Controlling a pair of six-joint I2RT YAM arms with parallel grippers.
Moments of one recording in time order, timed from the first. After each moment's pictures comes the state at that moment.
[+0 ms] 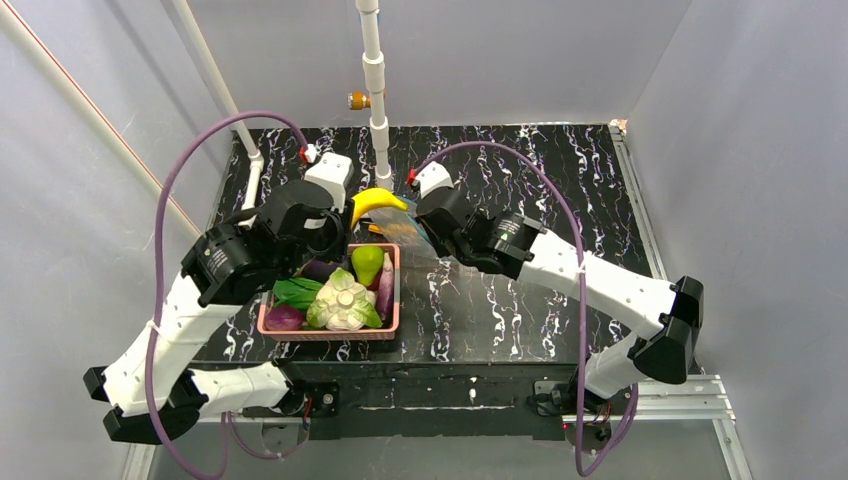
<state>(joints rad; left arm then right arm) -0.86 1.09 1.62 -1.22 -0.44 -0.31 1.09 1.47 1.47 -0.72 0.51 0.23</state>
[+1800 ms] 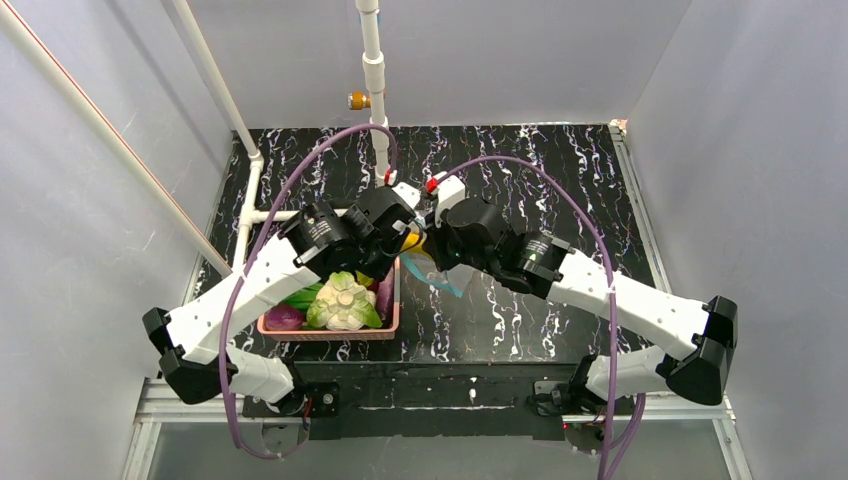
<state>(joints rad) -0.98 1.35 1.59 -1.31 -0.39 -0.28 1.06 1.31 1.26 -0.48 0.20 0.31</state>
